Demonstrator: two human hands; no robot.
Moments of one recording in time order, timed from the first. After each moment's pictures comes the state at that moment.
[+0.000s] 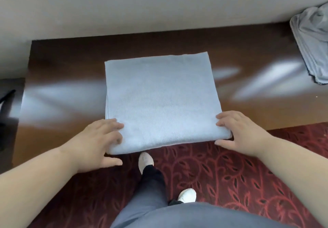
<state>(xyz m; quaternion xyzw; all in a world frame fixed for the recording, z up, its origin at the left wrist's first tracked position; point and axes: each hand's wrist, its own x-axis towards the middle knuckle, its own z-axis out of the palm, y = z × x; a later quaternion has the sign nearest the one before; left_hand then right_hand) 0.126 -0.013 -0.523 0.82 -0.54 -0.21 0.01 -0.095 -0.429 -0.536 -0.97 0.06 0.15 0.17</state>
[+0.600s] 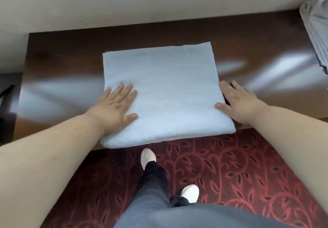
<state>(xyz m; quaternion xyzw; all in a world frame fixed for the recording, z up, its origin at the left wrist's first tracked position) 0.166 -0.076 -0.567 0.87 -0.44 -0.20 -0.09 -0.032 -0.463 -0.565 -0.95 0.16 0.26 0.08</state>
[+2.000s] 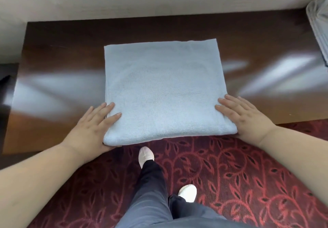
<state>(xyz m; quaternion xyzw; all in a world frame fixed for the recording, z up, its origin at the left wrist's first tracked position) 0.113 0.006 -0.583 0.88 -0.45 -0.12 0.07 -0.092 -0.447 -0.584 -0.99 -0.08 0.04 0.07</state>
